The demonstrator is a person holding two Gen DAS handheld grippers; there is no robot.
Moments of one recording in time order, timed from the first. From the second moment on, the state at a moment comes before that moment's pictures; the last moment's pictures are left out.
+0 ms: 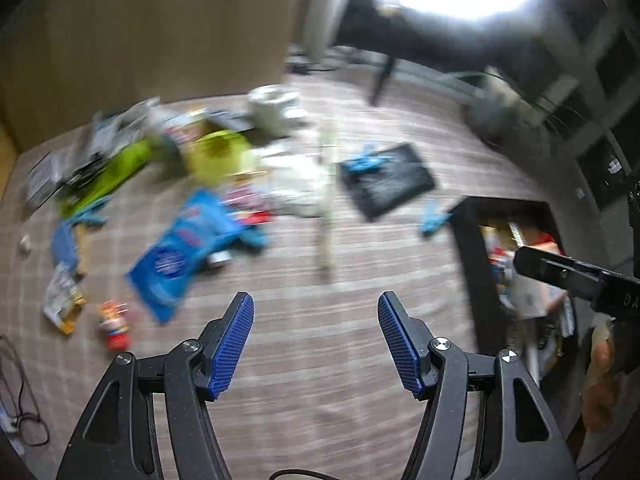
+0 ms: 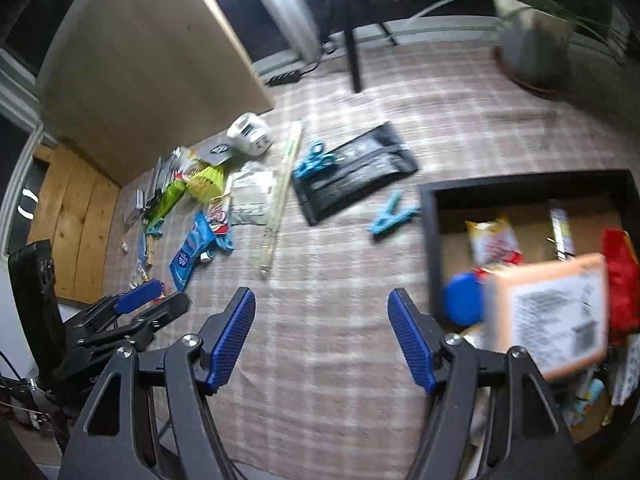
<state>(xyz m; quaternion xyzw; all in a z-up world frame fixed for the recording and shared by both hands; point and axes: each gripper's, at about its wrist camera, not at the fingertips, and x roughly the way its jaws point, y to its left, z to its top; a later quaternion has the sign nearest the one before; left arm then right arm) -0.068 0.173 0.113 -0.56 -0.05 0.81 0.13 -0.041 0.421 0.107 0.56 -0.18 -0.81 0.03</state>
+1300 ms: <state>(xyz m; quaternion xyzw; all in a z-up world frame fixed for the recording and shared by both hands) -0.078 0.043 0.014 -0.64 -0.10 0.76 0.00 -0.192 0.349 0.001 0.65 -0.14 -0.74 -0.01</state>
